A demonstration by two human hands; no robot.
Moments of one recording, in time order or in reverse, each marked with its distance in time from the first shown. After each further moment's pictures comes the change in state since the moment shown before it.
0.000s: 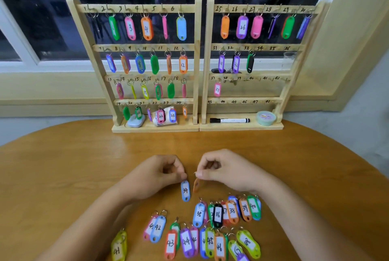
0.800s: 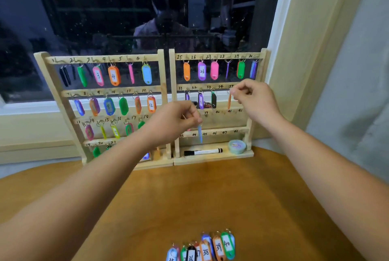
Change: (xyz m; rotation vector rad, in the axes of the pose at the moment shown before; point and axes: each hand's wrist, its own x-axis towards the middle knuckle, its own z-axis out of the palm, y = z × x) left_hand 0.131 0.176 -0.055 0.181 0.271 0.317; right_hand 0.021 -0.025 -0.228 -0.082 0.970 -0.144
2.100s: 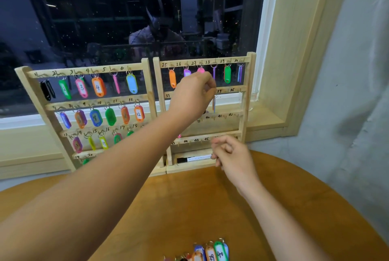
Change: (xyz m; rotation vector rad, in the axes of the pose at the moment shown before) left_hand 0.098 0.055 0.036 0.302 0.346 0.212; right_hand -0.124 0.030 0.048 0.406 -0.076 0.300
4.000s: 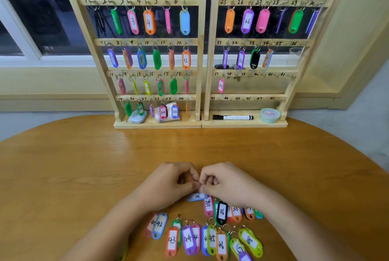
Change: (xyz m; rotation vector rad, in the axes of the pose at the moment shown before) left_hand -0.327 -0.095 -0.030 -0.329 -0.619 -0.379; right_hand -0.098 0.039 0.080 -0.658 -0.880 -0.010
